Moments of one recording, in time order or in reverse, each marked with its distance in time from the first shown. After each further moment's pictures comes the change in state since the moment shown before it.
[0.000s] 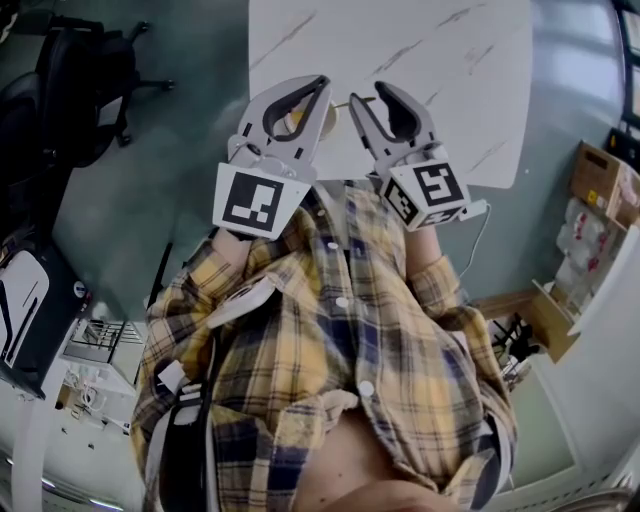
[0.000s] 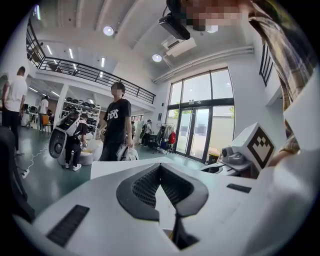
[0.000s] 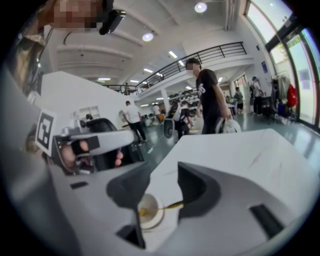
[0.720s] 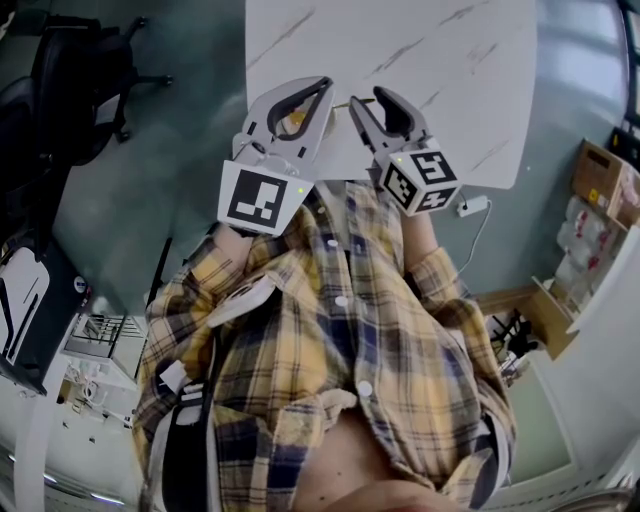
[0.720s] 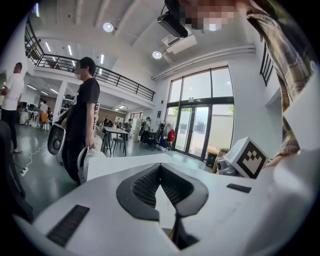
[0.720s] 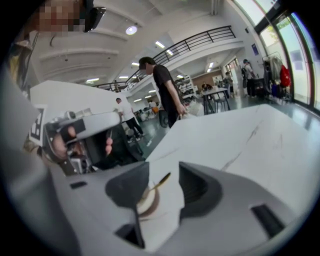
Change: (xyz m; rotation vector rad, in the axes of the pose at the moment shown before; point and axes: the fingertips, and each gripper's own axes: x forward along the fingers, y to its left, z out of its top) left arm 0.013 -0.003 -0.017 -0.010 0.027 -0.013; right arm 0.014 -0.029 -0.058 0.139 0.103 -0.009
